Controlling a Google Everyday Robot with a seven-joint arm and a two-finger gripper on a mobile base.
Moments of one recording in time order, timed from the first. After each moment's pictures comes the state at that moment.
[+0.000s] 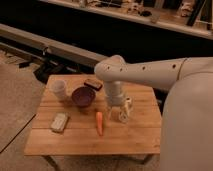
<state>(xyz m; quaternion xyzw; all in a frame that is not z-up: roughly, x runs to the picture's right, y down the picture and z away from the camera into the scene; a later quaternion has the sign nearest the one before) 0.075 0.134 0.706 -0.23 0.41 0.68 0.57</state>
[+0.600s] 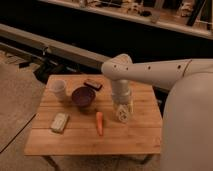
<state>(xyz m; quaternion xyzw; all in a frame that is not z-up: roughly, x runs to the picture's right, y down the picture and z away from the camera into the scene) 0.095 0.127 0.721 -0.22 0.41 0.68 0.57</state>
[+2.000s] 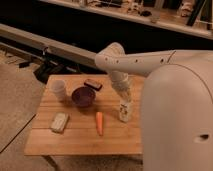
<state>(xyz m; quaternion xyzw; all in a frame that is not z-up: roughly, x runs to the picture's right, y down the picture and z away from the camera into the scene) 0.112 0.036 0.751 -0.11 0.39 0.63 0.66</state>
